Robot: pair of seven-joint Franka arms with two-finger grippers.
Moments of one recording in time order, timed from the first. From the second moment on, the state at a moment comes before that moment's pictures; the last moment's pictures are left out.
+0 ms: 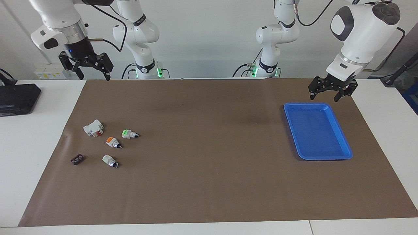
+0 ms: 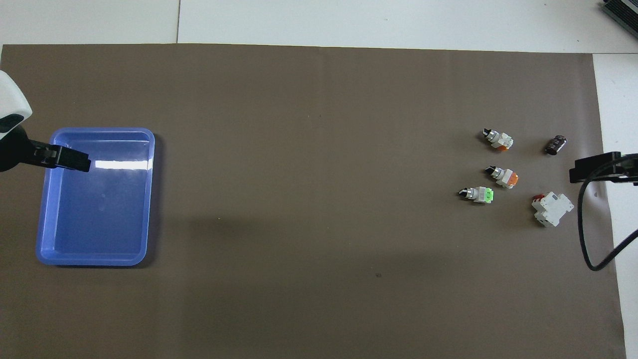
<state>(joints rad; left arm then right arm) 0.07 -0.02 -0.10 -1.72 0.00 1.72 0.18 0.04 -0.09 -0.05 -1.60 -0.03 1.52 0.05</state>
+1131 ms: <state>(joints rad) 0.07 -0.02 -0.10 -1.72 0.00 1.72 0.18 0.04 -0.09 -0.05 -1.64 -0.03 1.58 0.02</state>
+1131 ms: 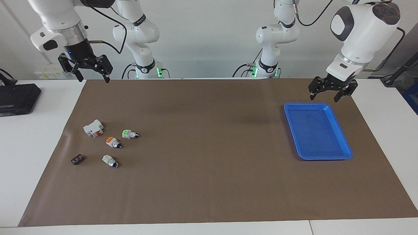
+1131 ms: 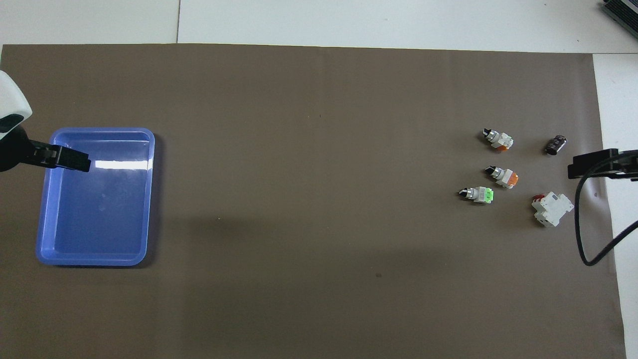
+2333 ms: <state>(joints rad) 0.07 -0.02 -0.10 -1.72 0.00 1.72 0.18 0.04 0.12 -0.06 -2.21 -0.03 2.38 -1.03</state>
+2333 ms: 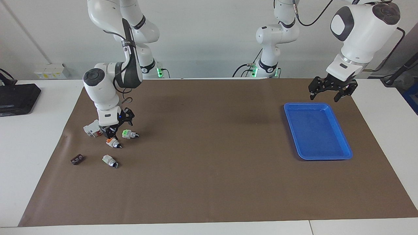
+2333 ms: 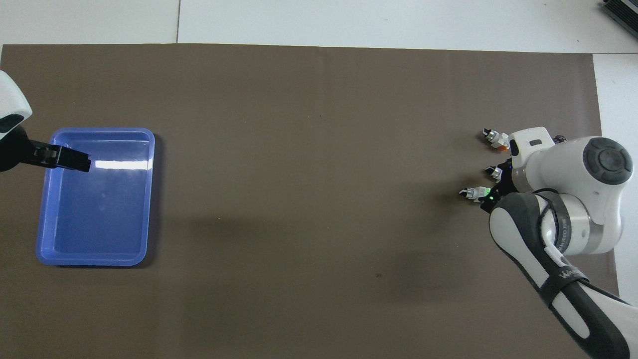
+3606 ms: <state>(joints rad) 0.07 -0.02 -0.10 -1.72 0.00 1.72 0.18 0.02 0.12 -0.05 -2.32 -0.03 2.50 -1.21</state>
